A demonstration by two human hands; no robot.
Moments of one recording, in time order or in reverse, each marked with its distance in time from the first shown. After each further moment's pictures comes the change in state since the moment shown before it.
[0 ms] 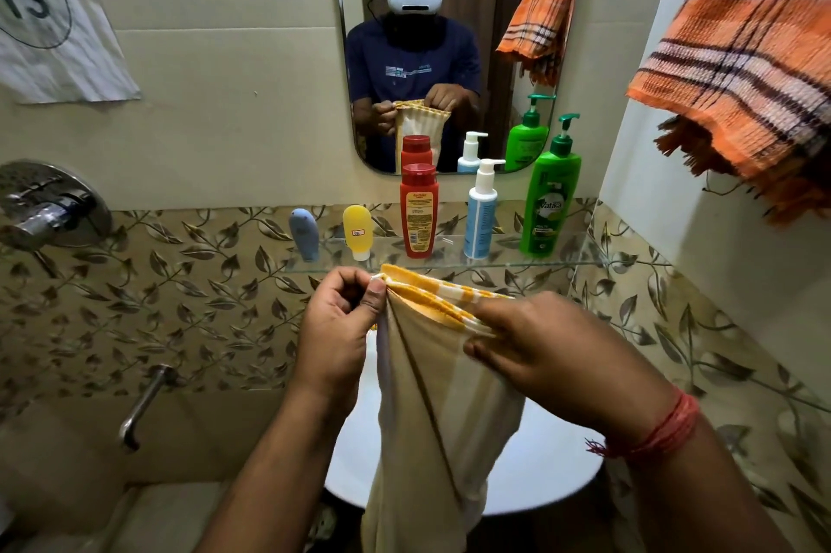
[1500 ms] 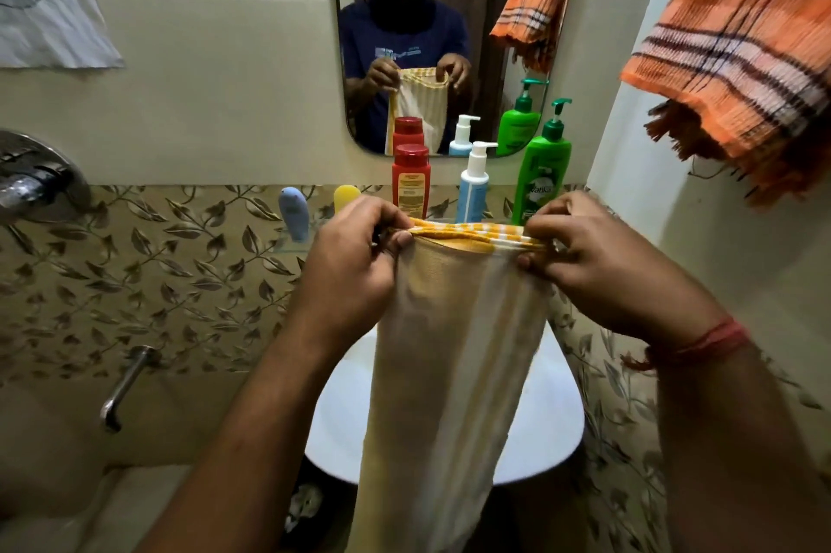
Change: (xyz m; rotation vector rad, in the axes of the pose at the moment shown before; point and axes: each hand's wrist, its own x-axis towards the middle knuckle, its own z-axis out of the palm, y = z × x) left_hand 0.007 0.053 0.015 0.772 -0.161 0.474; right_hand 0.007 0.032 -0.038 0.148 0.027 0.215
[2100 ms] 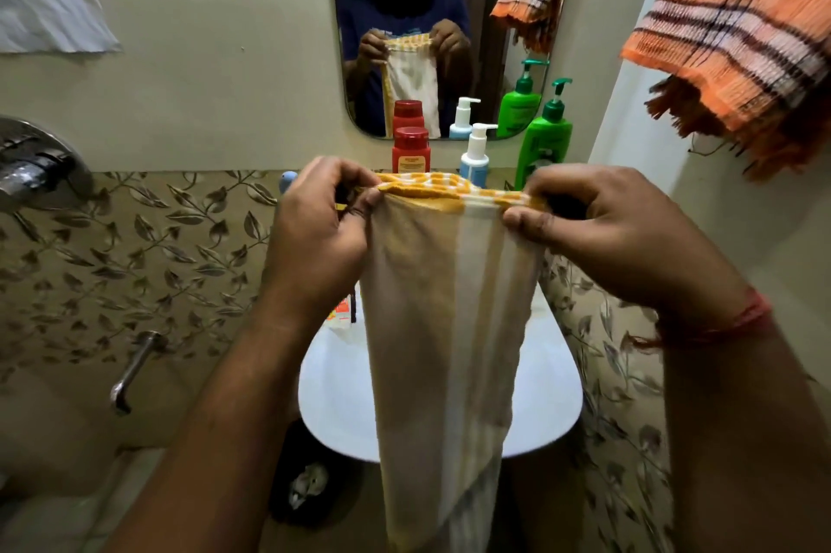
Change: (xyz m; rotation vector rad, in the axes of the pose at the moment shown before) left_hand -0.001 0.008 -0.015 -0.016 0.152 -0.026; right_hand -0.008 -0.016 -0.012 0.043 0.221 -0.167
